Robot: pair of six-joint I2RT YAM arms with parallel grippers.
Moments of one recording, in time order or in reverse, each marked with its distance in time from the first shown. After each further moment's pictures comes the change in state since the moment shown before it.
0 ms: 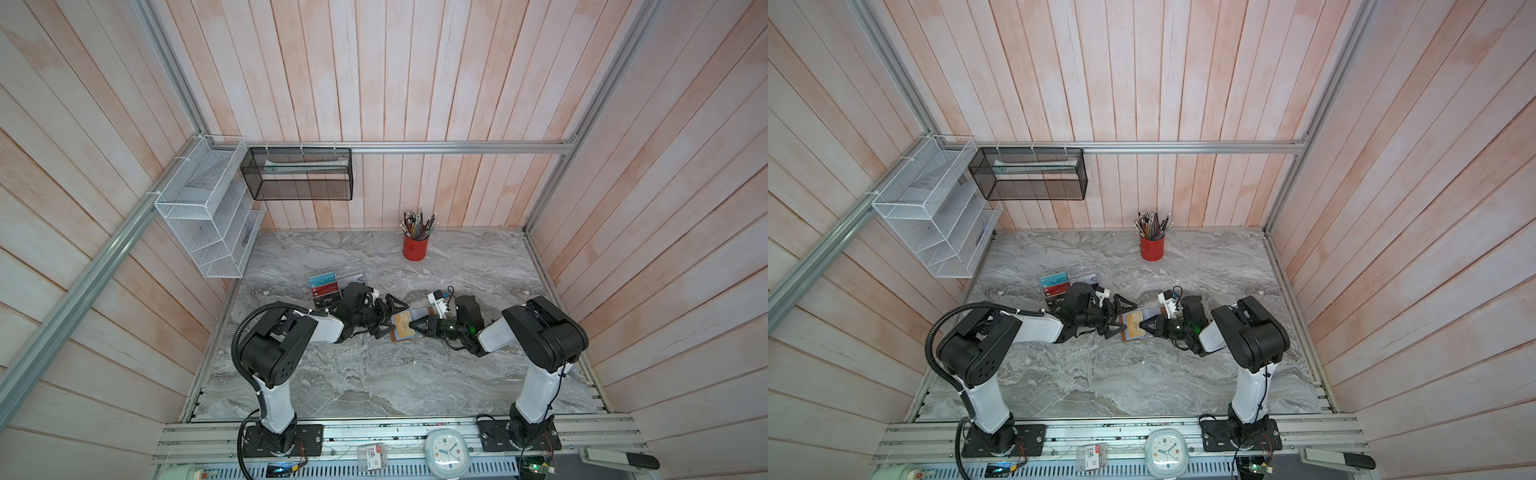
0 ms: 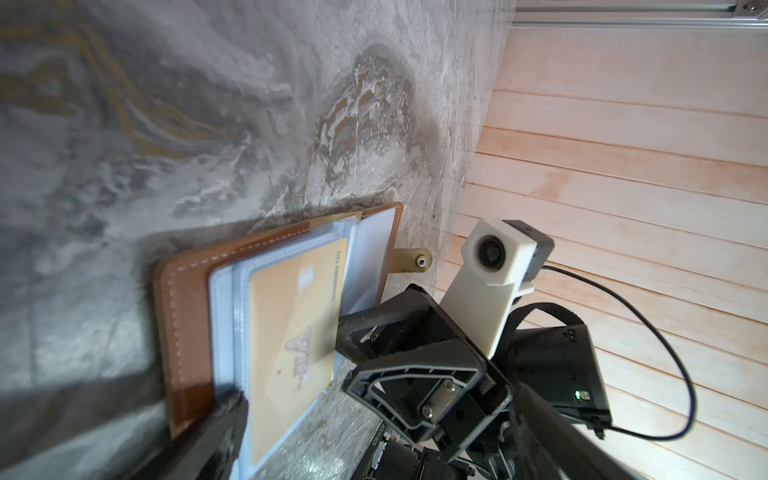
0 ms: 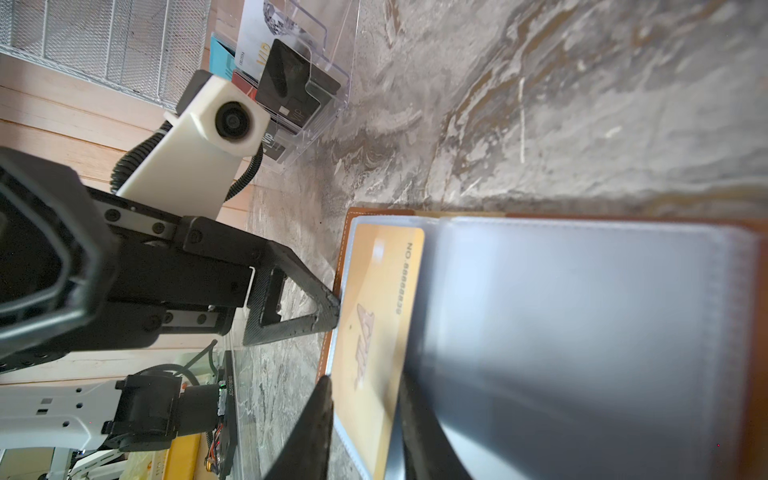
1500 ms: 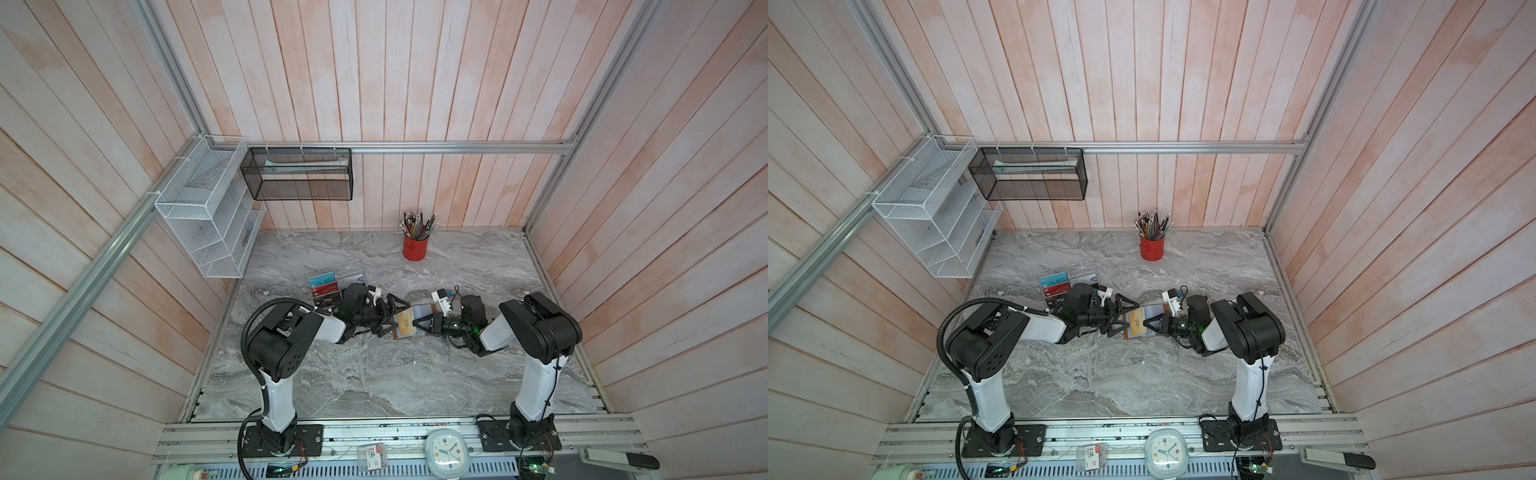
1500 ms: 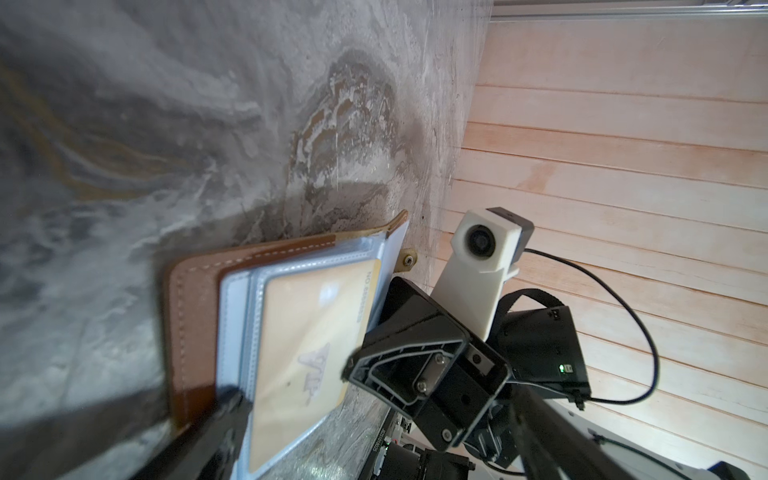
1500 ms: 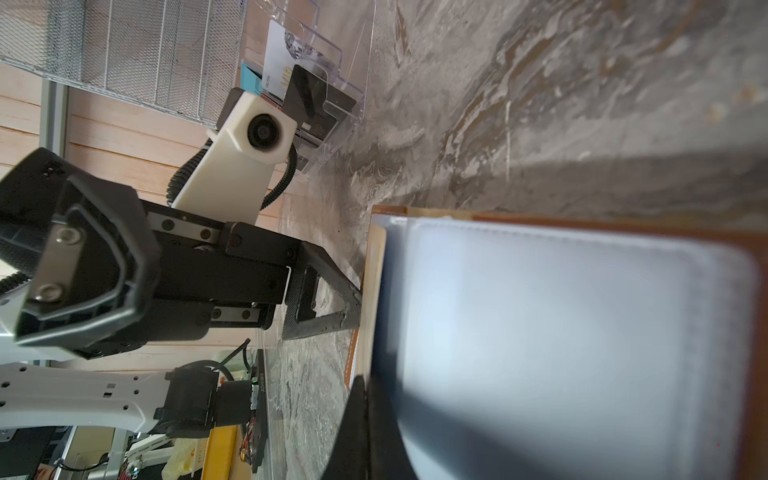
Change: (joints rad) left arm 0.000 0.064 0.000 0.124 0.020 0.000; right arm -0.056 0.074 -0.002 0.148 -0.113 0.088
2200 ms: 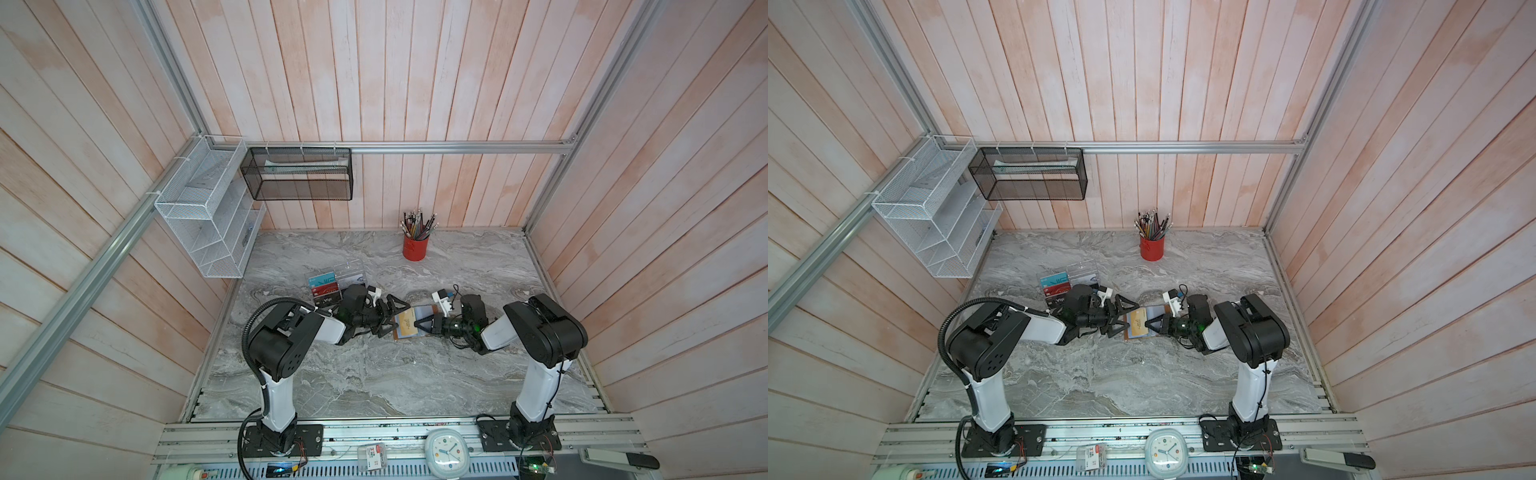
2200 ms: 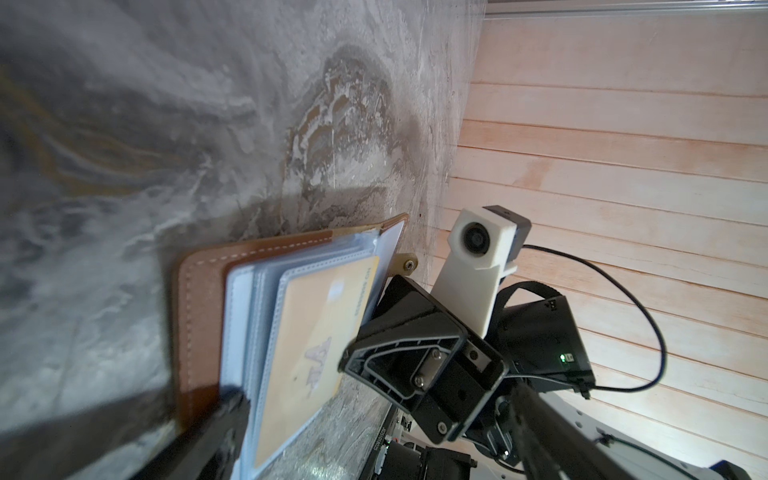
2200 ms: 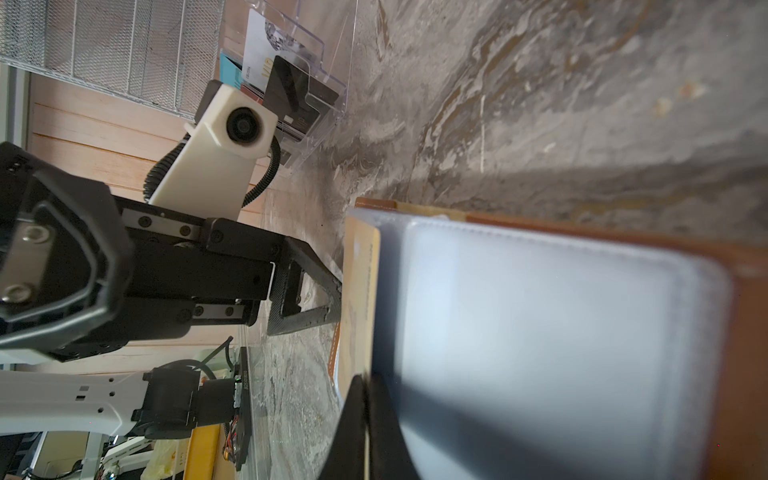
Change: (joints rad) left arm 0.000 0.002 -0.015 0.031 0.003 0.000; right arm -0.008 -0.045 0.008 -0.139 0.029 -0.087
